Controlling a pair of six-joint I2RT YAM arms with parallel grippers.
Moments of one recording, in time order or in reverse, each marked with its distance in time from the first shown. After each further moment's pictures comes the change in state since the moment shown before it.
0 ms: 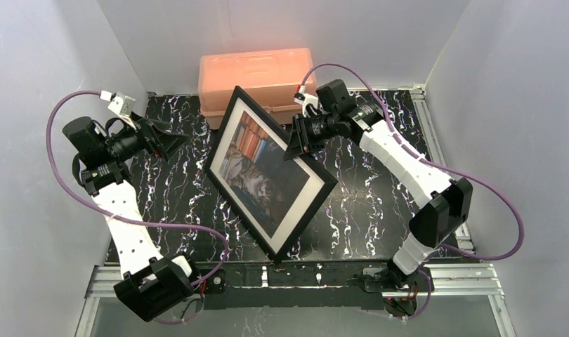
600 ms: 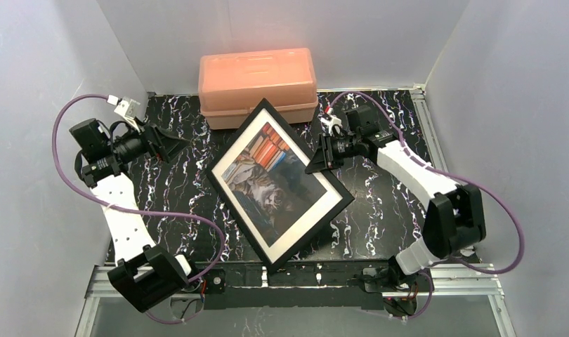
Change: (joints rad) left arm 0.000 0.061 -0.006 -0.150 -0.012 0.130; right arm -0.185 -0.182 -0.551 0.364 -0.192 -0.018
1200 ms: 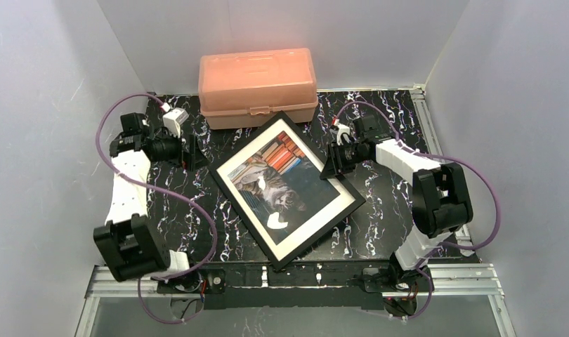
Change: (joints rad) left arm -0.266 0.185 0.033 -0.319 -0.424 0.305; right arm -0.140 0.181 -0.072 0.014 0.101 -0.331
